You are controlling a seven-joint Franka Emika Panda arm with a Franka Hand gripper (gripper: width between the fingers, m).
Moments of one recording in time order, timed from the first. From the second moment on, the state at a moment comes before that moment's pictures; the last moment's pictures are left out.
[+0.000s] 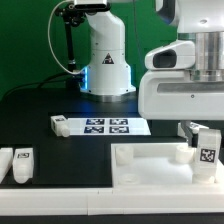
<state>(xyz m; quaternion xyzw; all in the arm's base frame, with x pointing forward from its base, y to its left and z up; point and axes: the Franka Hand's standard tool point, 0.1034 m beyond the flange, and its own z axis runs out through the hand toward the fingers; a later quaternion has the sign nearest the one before) 0.637 0.117 0.079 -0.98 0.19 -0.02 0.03</state>
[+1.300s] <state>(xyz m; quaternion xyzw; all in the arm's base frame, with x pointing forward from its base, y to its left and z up) 0.638 0.116 0.076 -0.94 0.34 0.00 0.06</state>
